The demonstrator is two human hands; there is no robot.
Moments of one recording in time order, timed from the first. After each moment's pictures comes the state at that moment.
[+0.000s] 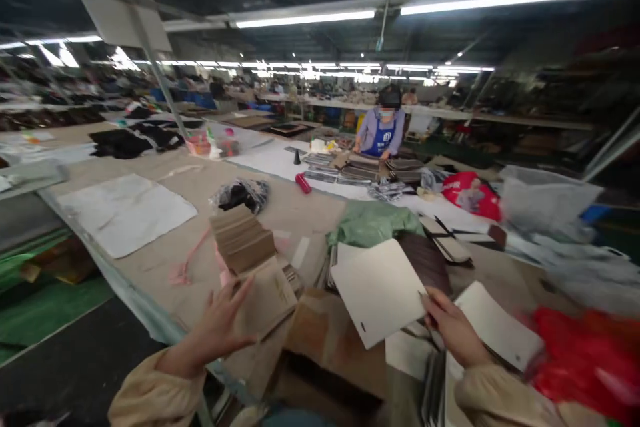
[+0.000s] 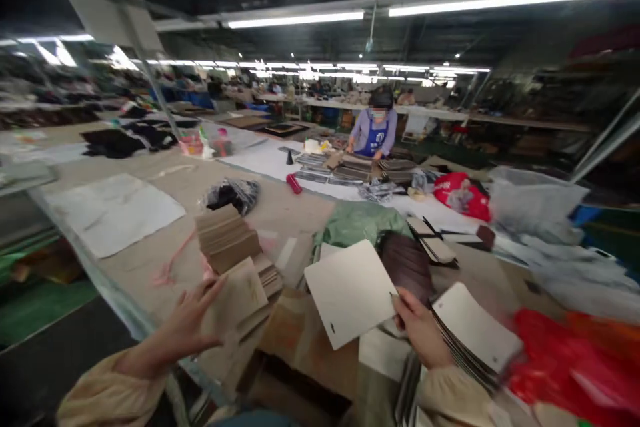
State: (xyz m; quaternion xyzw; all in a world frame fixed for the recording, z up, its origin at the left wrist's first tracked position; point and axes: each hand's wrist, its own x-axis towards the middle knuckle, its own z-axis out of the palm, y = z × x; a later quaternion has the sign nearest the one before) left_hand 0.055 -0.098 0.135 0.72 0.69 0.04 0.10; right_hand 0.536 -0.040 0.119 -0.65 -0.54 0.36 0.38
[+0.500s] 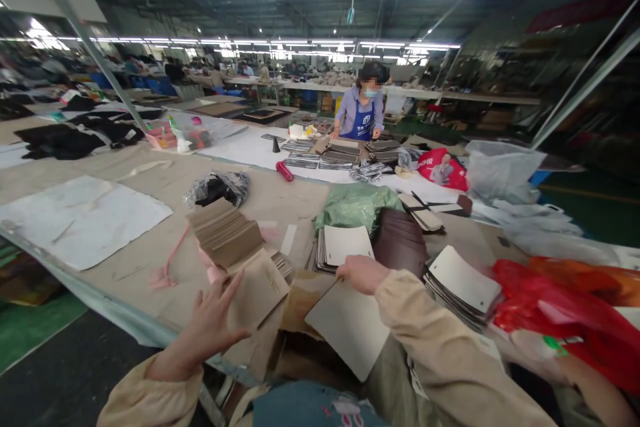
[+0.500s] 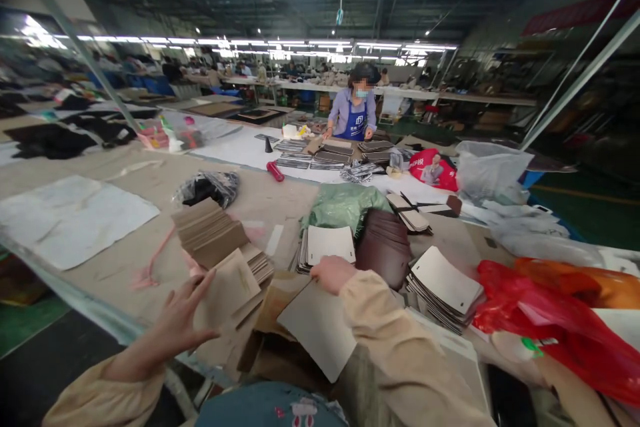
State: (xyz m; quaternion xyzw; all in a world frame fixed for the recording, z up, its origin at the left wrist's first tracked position) left_hand 0.050 -0.102 0.128 0.75 0.66 0.06 0.08; right_hand 0.414 0.003 0.150 -0.47 -0.85 0.24 0.05
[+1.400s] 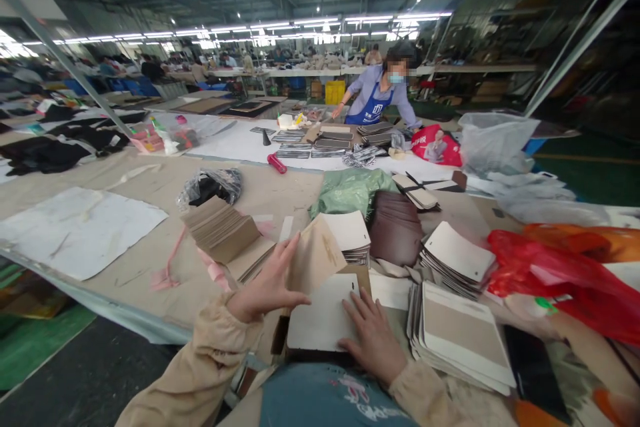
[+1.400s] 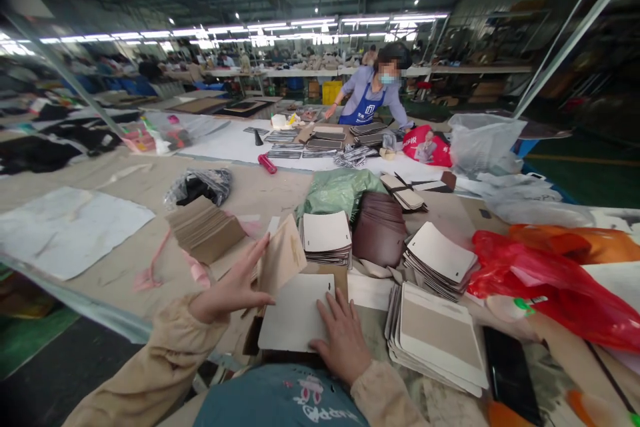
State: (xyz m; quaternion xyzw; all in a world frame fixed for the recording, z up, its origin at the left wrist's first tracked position) left_hand 0.160 -0.051 0.170 0.83 0.42 0.22 0.30; right_hand 0.418 -0.155 0.061 -0.59 -0.76 0.22 0.17
